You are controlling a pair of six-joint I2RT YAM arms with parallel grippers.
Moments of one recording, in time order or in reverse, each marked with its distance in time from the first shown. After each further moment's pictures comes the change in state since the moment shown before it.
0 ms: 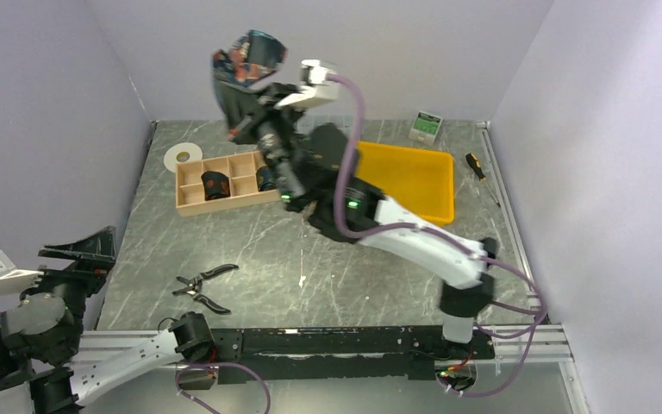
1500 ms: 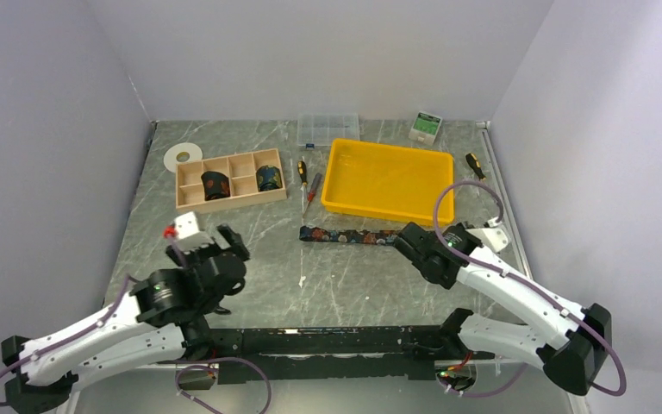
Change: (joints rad) left arm 0.000 0.423 -0.512 0.329 0.140 -0.057; right arm -0.494 -0.733 -1.281 -1.446 0.396 1.612
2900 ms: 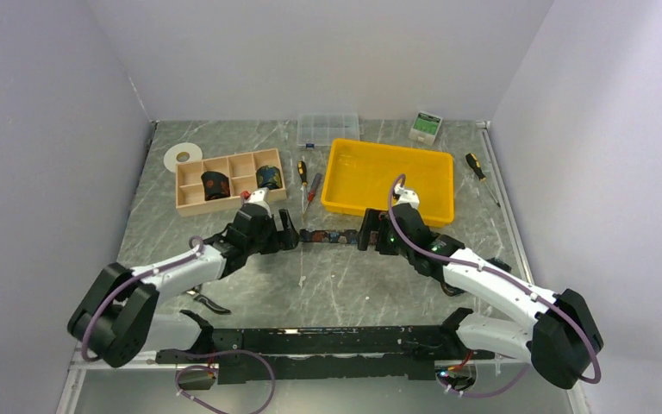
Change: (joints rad) left arm 0.490 0.665 -0.209 1.047 1.063 0.512; right arm -0.110 0.067 -0.252 1.085 -0.916 -1.288
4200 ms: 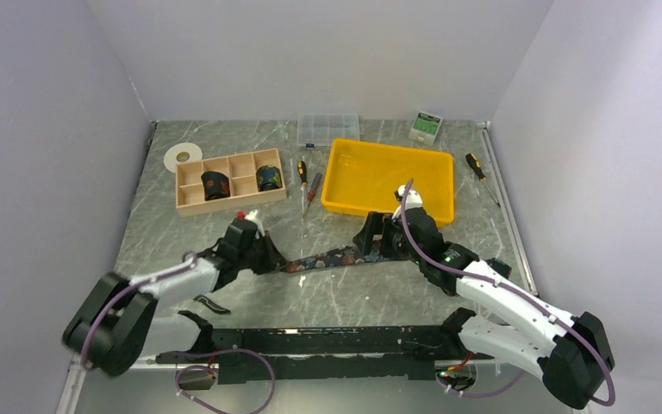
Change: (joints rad) left arm 0.078 0.080 -0.097 0.107 0.317 -0.097; right arm 0.000 -0.145 -0.038 0.059 -0.122 -0.079
